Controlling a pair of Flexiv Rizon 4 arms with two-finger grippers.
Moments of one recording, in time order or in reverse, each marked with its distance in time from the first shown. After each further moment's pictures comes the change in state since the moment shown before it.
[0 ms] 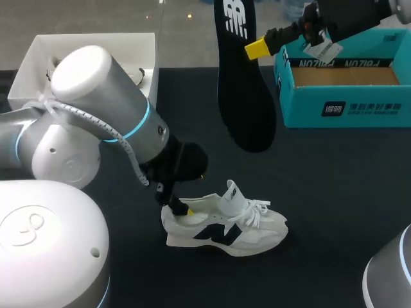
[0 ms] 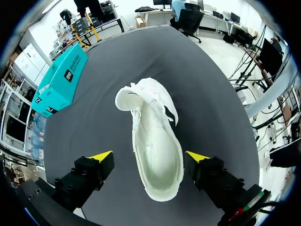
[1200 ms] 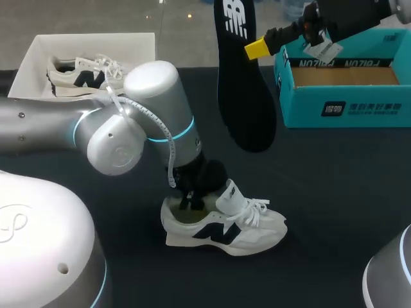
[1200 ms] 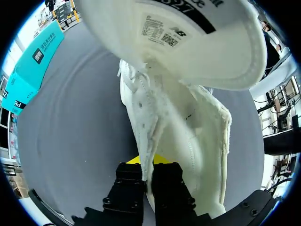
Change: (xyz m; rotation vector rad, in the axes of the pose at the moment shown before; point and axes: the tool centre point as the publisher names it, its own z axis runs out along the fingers) left arm -0.009 0.026 0.096 -0.119 0.203 0.056; right arm 0.000 0.000 0.000 0.000 -0.001 0.000
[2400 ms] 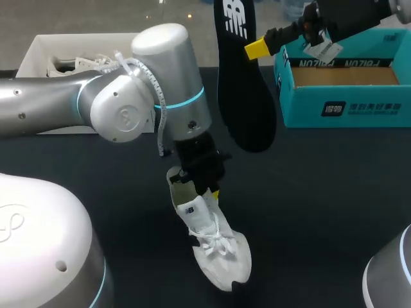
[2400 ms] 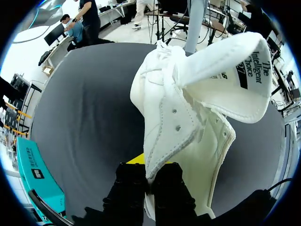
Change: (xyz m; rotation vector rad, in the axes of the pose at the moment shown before) left arm 0.002 -0.044 -0.056 0.085 0.097 0.888; right arm 0.000 0.001 -0.001 -0.003 -0.002 -0.001
